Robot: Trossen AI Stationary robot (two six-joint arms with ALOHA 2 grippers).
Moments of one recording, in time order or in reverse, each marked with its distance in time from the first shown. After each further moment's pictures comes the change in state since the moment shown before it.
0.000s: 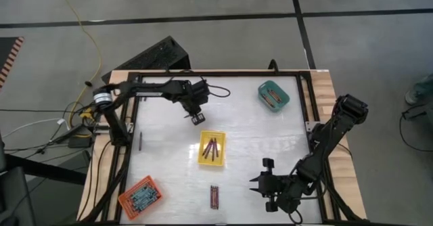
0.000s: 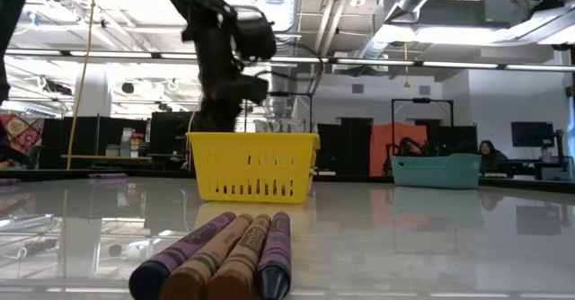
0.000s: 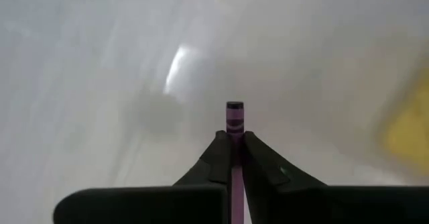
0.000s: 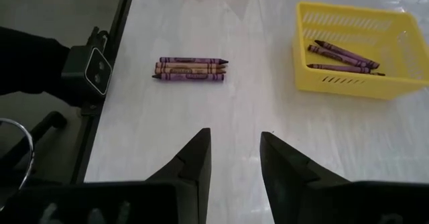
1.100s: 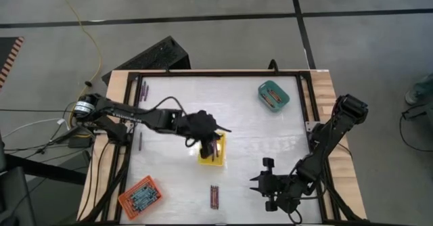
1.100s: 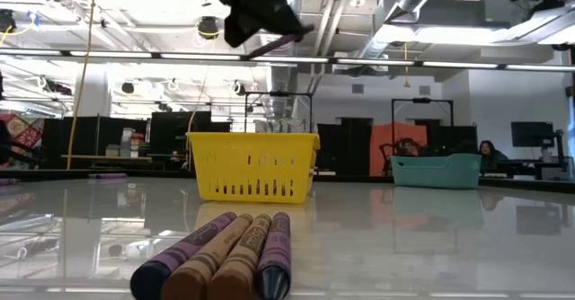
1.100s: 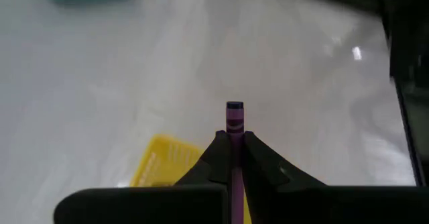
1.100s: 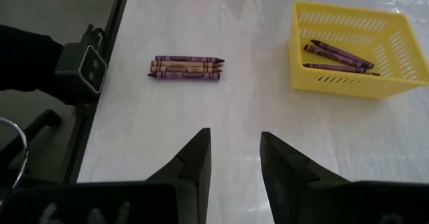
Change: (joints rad) left arm -0.483 -0.201 -0.002 0.422 -0.141 -0.274; right arm 0.000 0.000 0.000 -0.011 0.010 -0.003
